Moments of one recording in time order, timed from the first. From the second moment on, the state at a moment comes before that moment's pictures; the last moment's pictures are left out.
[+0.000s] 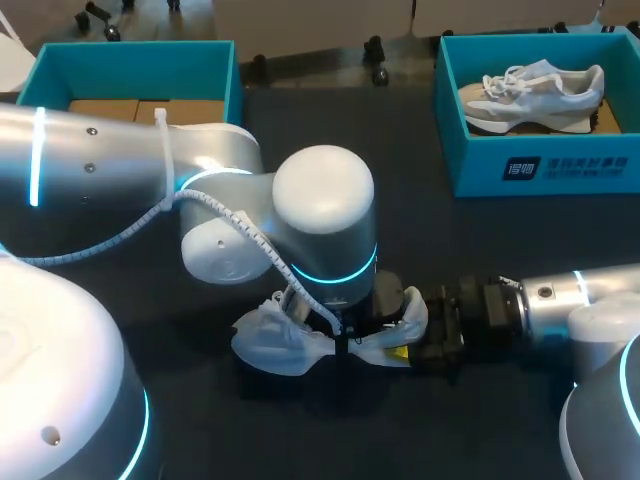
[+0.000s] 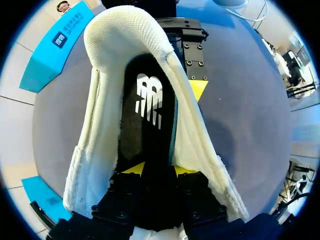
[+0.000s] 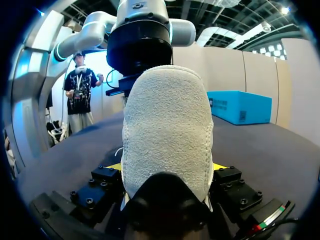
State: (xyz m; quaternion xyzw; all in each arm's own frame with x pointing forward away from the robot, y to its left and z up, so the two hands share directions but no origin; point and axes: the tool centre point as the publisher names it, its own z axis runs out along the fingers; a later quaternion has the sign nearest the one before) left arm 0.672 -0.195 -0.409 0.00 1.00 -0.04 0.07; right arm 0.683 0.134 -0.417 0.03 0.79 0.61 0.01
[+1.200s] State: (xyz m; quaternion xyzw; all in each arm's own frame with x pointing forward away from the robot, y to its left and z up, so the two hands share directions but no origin) left arm 0.690 -0.193 -0.389 -0.05 1.00 -0.07 0.01; right arm 0.684 0.135 -0.415 0.03 0.79 0.61 0.01
